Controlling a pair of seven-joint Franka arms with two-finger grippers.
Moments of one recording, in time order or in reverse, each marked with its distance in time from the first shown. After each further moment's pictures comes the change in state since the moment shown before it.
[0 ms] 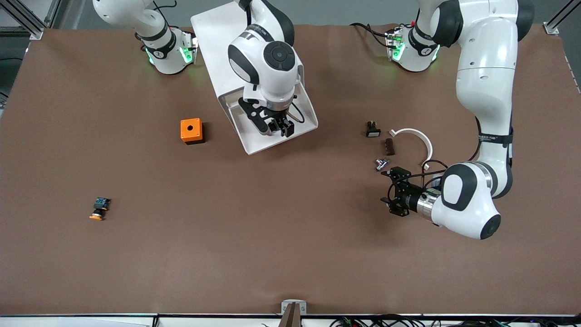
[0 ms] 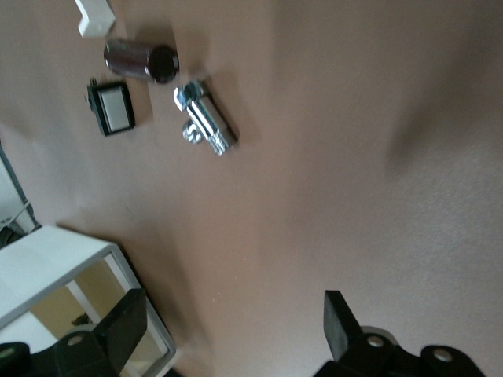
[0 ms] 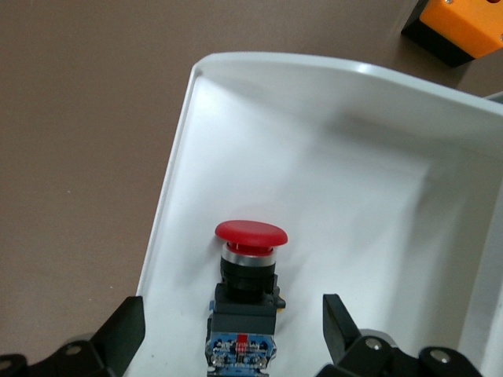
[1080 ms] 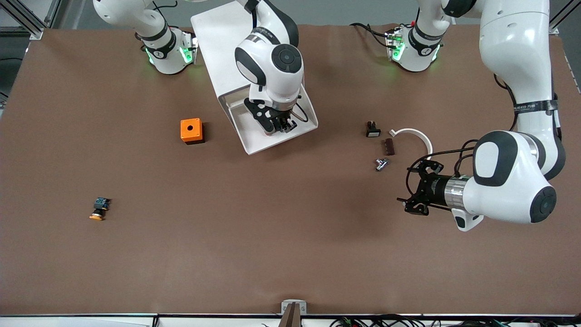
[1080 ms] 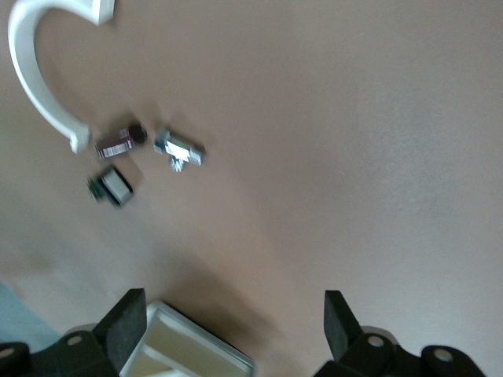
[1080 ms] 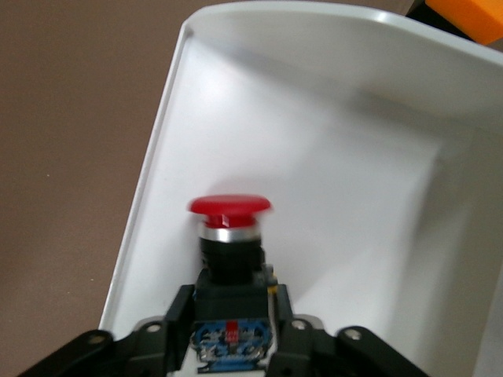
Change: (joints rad) left arm -0.002 -0.208 -0.005 0.008 0.171 -0.010 0.517; right arm 0.021 0.026 0.000 0.000 0.002 0.006 0.000
